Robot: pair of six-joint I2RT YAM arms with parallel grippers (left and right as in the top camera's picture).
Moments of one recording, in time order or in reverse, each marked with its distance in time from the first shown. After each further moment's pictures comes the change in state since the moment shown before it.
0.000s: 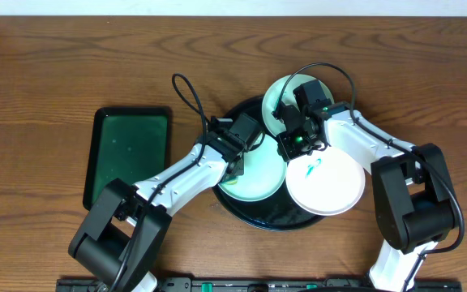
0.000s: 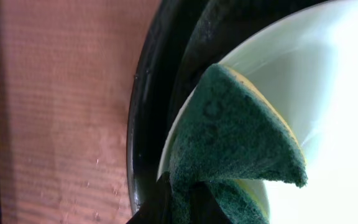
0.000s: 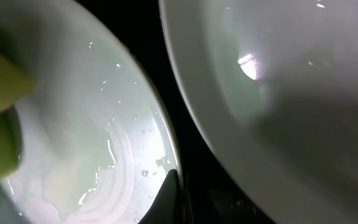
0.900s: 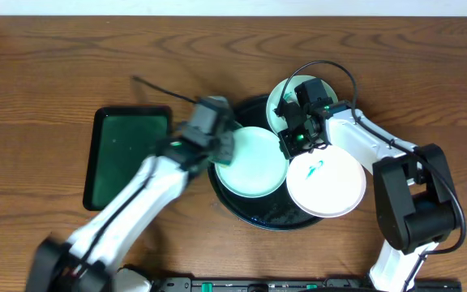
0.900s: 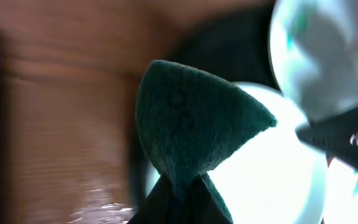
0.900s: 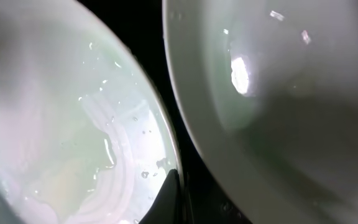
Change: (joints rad) left arm 0.166 -0.324 -0.068 0.134 0.262 0.217; right arm -0.006 -0.013 0.011 0.000 0.028 0.003
